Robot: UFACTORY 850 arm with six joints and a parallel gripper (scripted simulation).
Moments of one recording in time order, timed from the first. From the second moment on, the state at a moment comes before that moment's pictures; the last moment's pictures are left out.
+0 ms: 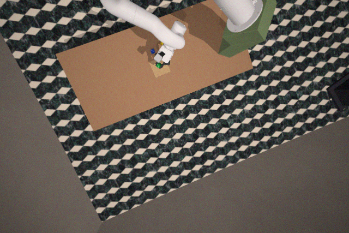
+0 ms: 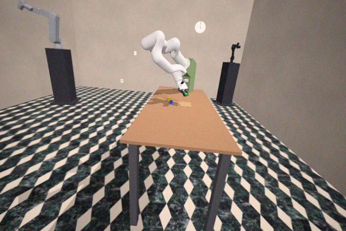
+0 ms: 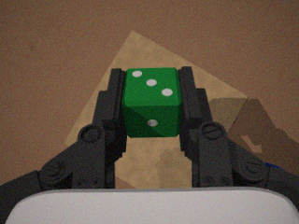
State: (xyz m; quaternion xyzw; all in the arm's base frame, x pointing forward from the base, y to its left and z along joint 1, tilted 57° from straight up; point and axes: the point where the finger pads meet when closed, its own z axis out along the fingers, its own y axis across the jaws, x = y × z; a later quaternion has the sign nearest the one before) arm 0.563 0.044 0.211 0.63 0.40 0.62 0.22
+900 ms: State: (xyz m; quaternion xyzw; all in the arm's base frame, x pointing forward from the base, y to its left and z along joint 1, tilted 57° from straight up) arm 0.577 0.035 0.201 0.57 0.43 0.68 0.19
